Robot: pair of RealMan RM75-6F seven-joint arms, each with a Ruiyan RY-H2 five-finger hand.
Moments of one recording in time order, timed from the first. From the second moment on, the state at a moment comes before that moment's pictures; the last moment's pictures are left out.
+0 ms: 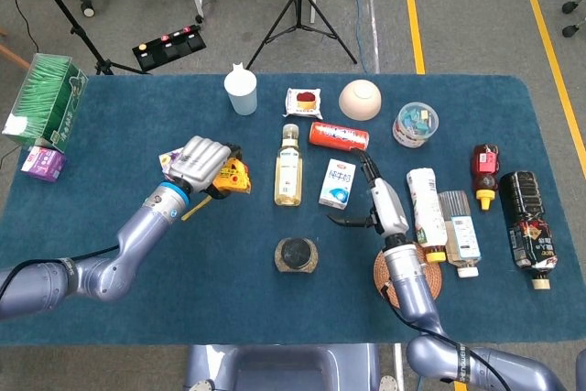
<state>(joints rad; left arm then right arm) -1.17 -1.21 -0.11 -1.70 0.59 0.84 0.49 0.53 -1.61 0.41 -1.71 -1.06 1.14 0.12</state>
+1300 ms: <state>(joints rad) -0.91 -1.30 0.06 -1.50 0.82 0.85 0.42 0.51 -1.55 0.36 -1.64 -1.14 1.16 0.15</state>
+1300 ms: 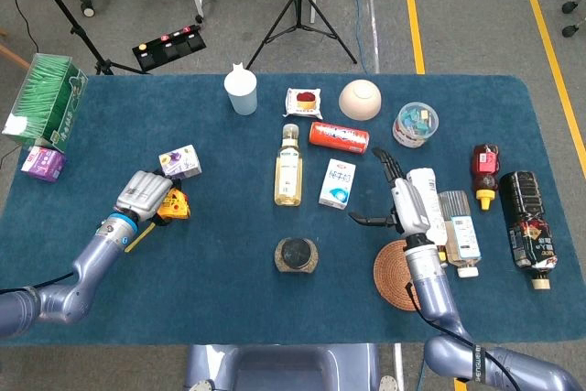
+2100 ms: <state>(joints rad) -0.83 -1.22 0.01 -1.71 0.83 1.05 0.44 0.49 -1.48 0.33 -1.62 -1.18 1.19 0.12</state>
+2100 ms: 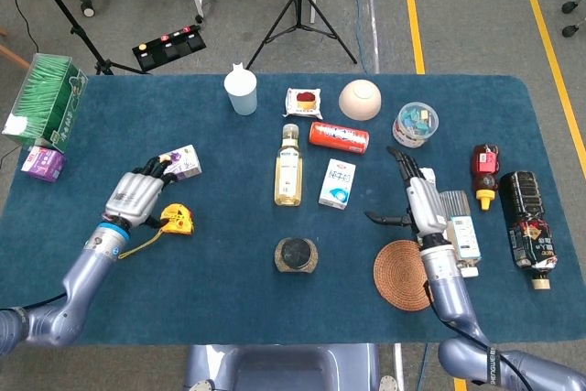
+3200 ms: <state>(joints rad) -0.29 -1.16 0.08 -1.65 1.26 1.56 -0.02 0.23 -1.35 0.11 -1.64 -1.30 1.51 -0.22</state>
